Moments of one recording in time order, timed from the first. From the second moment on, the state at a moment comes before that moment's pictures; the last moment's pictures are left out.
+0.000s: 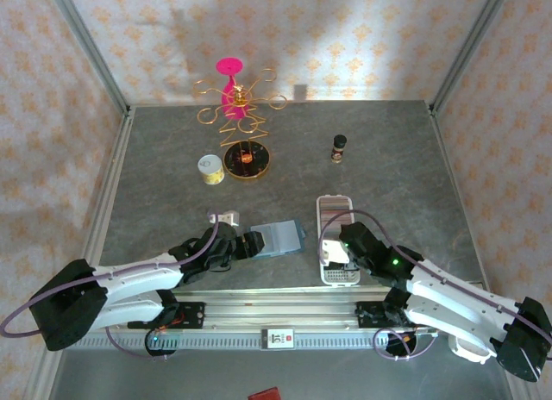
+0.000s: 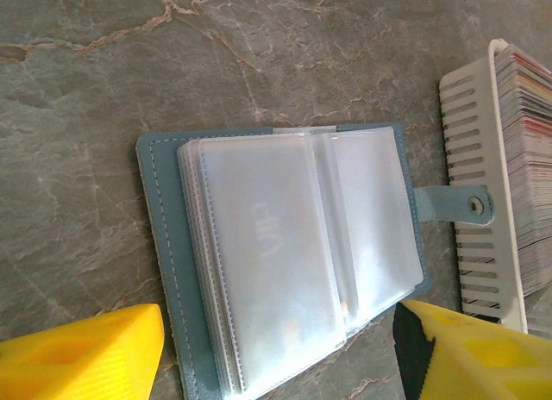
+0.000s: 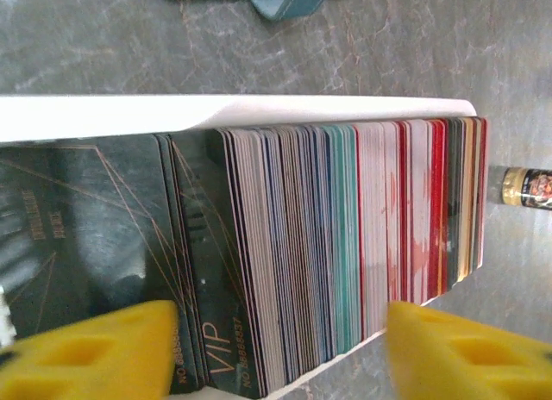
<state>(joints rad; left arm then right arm) -0.80 1.09 0.28 0.12 -0.05 -0.99 0.85 0.74 0.40 -0.57 0.27 -0.85</state>
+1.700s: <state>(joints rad) -0.80 1.06 0.26 0.12 -0.06 -0.99 0.85 0.87 0.43 -0.54 0.26 -0.88</state>
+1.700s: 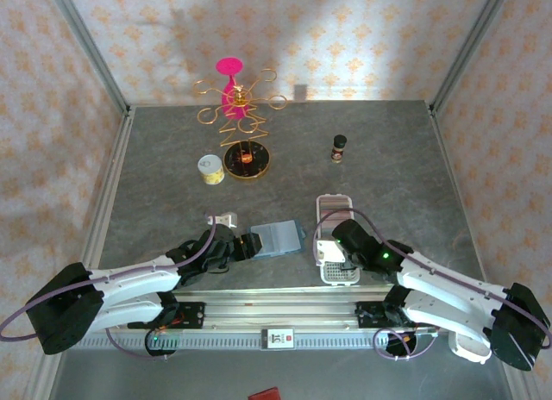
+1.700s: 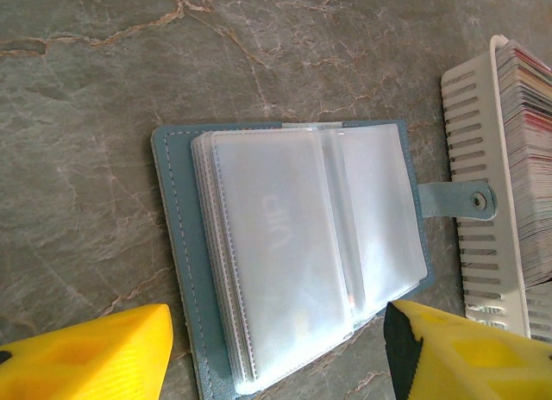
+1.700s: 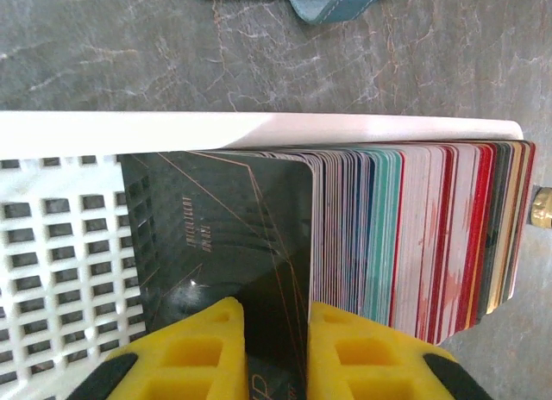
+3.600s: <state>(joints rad) -0.80 1.10 0.35 -0.05 -0.16 -0.99 0.87 1.50 0.62 0.13 -0.11 0.85</state>
